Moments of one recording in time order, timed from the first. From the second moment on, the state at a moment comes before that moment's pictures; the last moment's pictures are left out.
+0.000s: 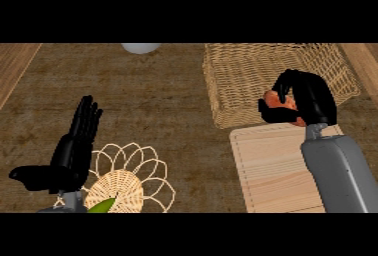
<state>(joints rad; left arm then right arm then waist) 0.00 0.04 -0.02 -1.70 0.00 0.10 0.03 -0.46 -0.21 0.03 -1.40 0.87 -0.01 0.22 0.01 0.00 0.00</state>
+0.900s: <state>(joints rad) -0.02 0.05 0.01 -1.67 0.02 0.08 0.01 -0.61 -0.26 -0.15 -0.96 0.79 -0.15 0.01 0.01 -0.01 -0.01</state>
